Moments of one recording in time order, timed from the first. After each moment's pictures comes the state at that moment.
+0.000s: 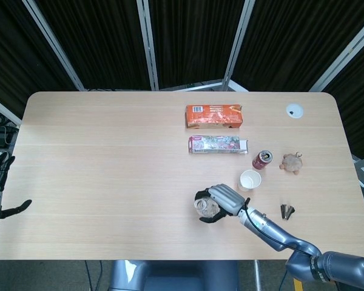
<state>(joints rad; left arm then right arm) -0.11 -1.12 -0.09 -1.64 1.44 1.49 0.06 0.71 -1.44 0.03 -1.49 -1.62 0.90 0.56</state>
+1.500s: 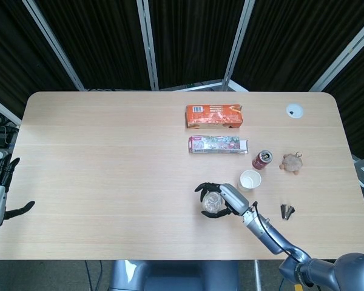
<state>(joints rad) -0.11 -1.14 -0.08 -1.64 1.45 1.49 0.09 0.61 -1.73 -0.06 -1.03 -1.70 1.24 0.96</state>
